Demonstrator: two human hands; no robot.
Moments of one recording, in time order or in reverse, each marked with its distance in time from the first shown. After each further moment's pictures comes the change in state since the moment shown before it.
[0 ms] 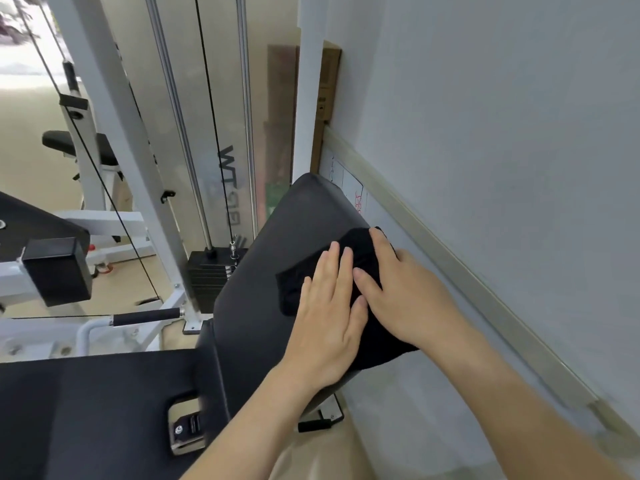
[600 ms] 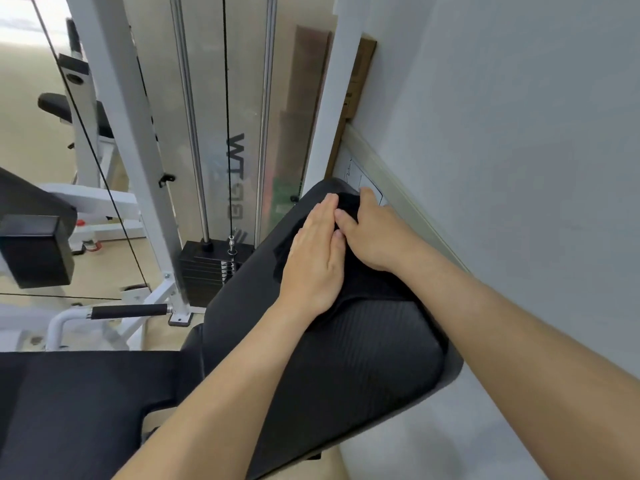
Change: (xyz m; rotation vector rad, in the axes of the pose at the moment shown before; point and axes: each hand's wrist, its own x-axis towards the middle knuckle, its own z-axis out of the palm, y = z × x) left_hand 0.115 -0.066 -0.021 -0.188 0.303 -0.012; right_hand 0.141 -0.043 0.003 0.102 -0.118 0.054
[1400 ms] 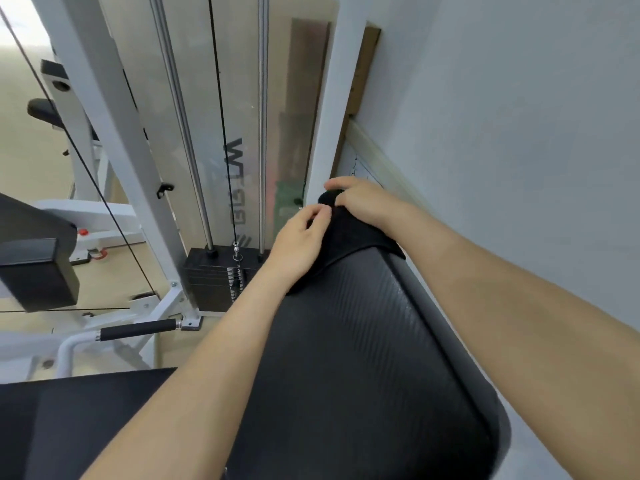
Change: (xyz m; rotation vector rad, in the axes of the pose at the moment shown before) left_hand 0.083 -0.023 -0.043 -0.177 -0.117 -0.445; right_hand 0.101 -0.025 -0.014 0.325 -0.224 -0.050
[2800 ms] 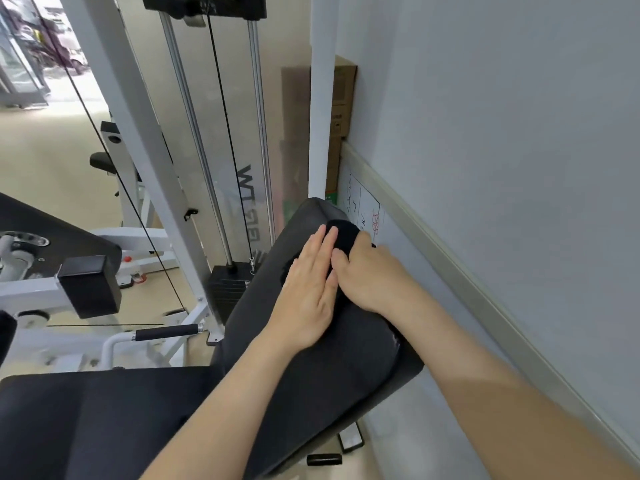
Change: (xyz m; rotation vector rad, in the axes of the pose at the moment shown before) left_hand -0.121 -0.012 0.052 0.445 -0.048 0.485; right_hand -0.157 0.047 0.027 -0.155 0.198 0.040
